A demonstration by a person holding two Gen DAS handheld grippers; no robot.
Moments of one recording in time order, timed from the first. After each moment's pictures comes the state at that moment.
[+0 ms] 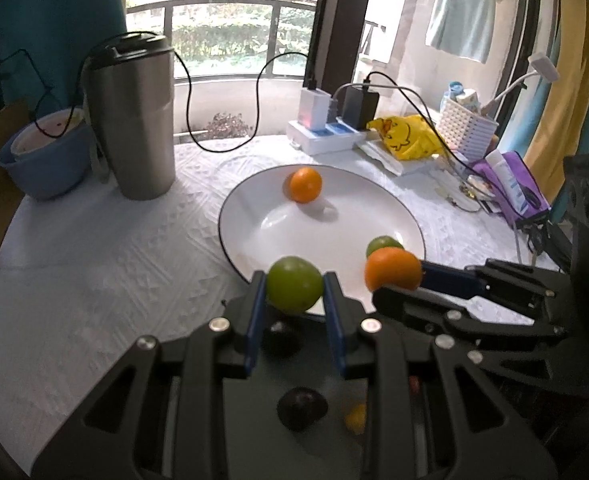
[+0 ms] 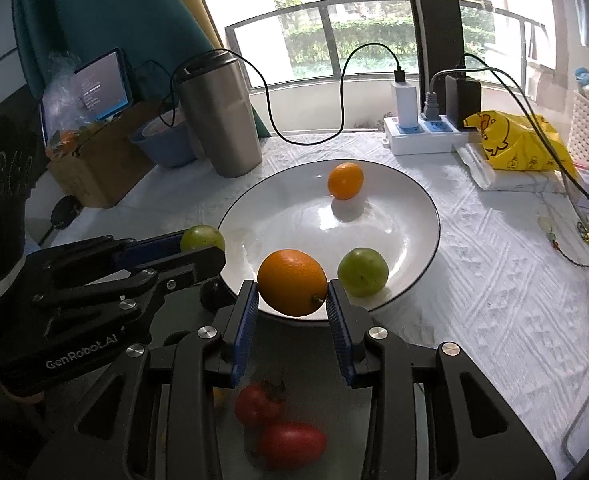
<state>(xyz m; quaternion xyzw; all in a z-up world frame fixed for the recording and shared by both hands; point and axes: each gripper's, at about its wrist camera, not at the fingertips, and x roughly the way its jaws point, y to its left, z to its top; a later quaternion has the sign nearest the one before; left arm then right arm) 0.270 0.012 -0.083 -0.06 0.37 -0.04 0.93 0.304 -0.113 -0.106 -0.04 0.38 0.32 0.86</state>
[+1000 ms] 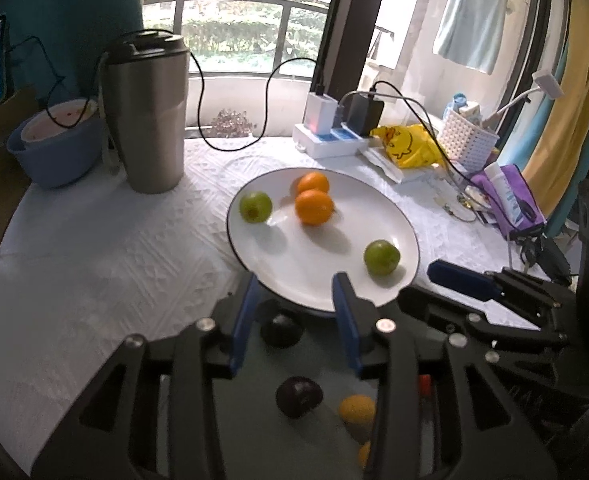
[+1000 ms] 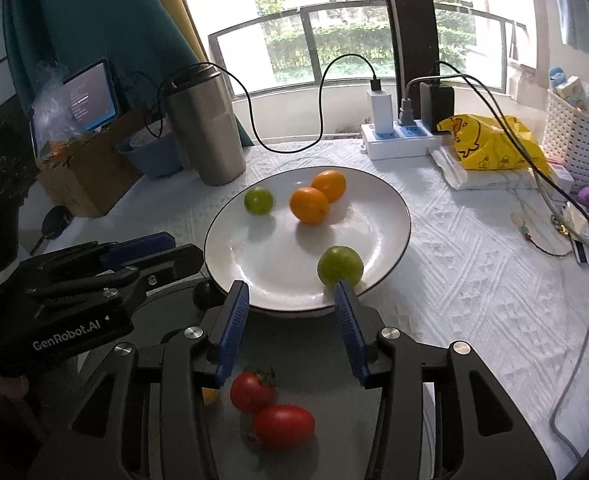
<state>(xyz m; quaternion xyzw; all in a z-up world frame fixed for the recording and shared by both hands) 0.257 0.021 -0.071 -0.09 0.37 -0.03 0.92 0.290 -0.128 -0.093 -0.03 0.38 0.29 0.88</state>
